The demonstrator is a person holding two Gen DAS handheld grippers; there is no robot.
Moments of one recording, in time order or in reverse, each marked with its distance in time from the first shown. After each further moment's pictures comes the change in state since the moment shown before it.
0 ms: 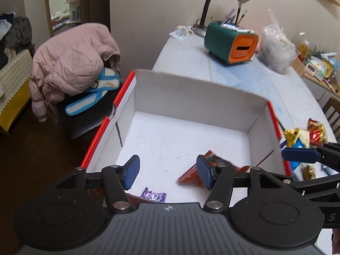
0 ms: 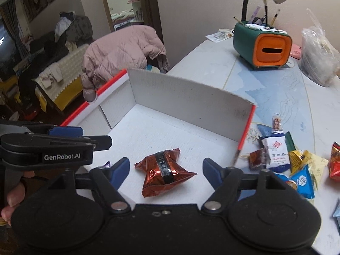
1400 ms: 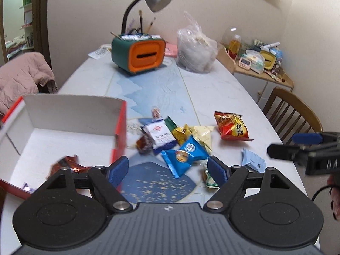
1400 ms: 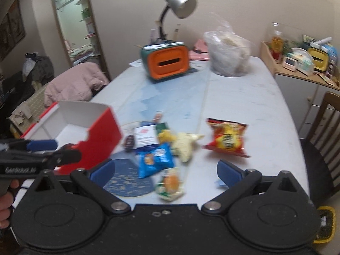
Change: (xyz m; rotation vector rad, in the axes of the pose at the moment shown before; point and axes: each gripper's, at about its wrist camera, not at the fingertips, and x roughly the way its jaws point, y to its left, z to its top) left arm -0.024 -0.222 -0.039 0.119 -0.085 -0.205; right arm -0.147 -0.213 -0.091 0.159 -0.162 -0.160
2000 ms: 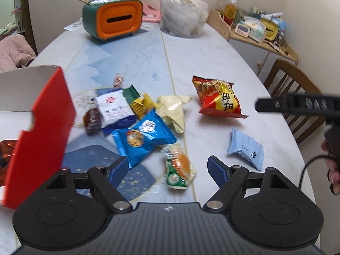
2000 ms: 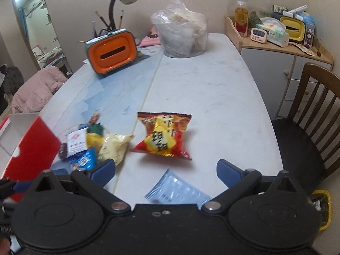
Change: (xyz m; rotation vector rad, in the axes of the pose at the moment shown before) left arm 0.100 -0.078 -0.012 0.015 0.151 0.015; right arm 0.070 -0.119 0.008 0.126 0.068 -0.080
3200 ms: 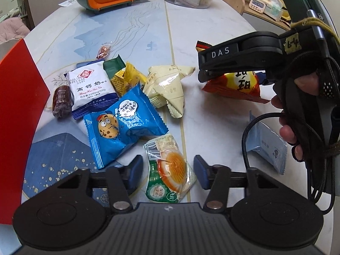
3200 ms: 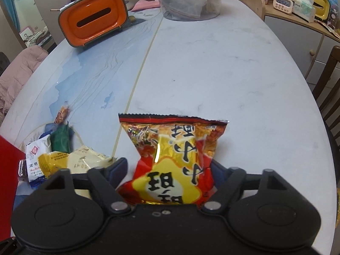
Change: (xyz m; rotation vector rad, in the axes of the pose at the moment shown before) left arm 0.070 -0.015 0.001 -0.027 0.122 0.050; right arm 0.142 0.012 0.036 0.012 0.177 -0.010
